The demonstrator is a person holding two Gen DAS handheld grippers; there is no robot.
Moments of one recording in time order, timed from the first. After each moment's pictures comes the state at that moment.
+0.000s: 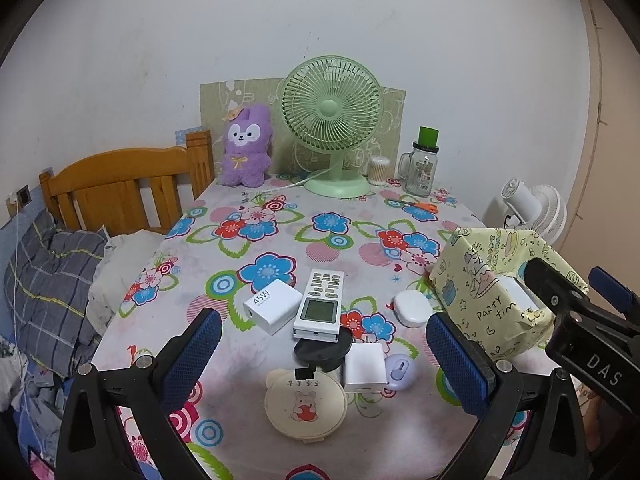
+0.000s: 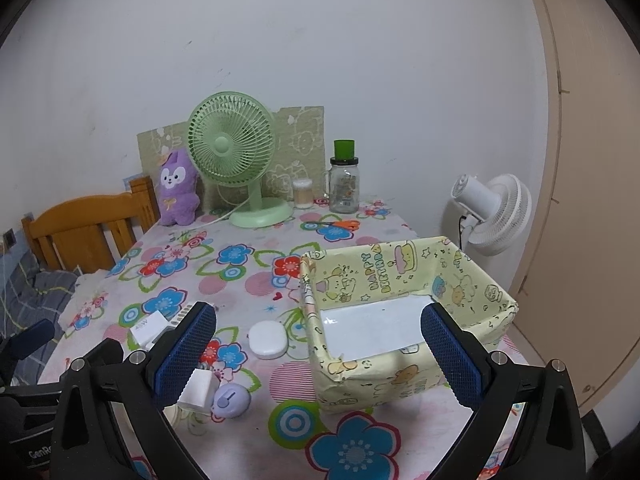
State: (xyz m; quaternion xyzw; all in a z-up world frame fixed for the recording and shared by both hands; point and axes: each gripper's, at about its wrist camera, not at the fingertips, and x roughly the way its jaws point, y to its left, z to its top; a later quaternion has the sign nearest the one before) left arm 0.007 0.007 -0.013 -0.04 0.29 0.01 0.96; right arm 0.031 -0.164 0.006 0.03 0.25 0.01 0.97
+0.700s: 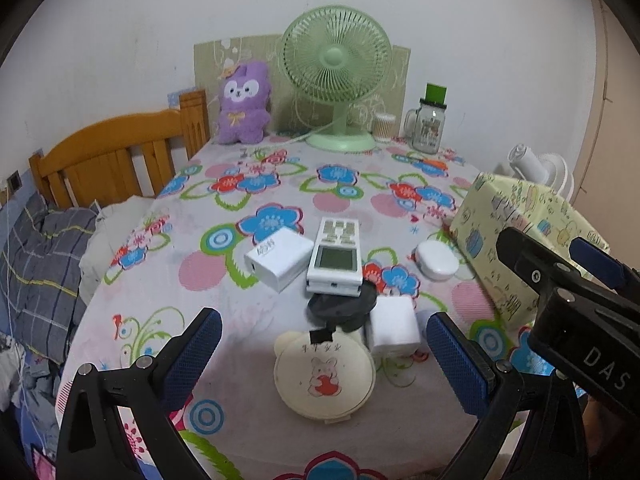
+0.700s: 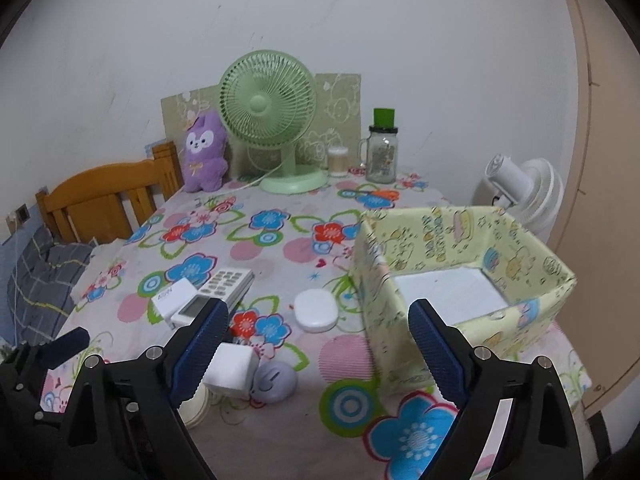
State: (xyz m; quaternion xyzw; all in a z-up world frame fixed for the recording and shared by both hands) left arm 0.023 0.022 -0.062 -0.03 0.35 0.00 0.94; right arm 0.042 -0.117 -0.029 0.02 0.29 0.05 0.95
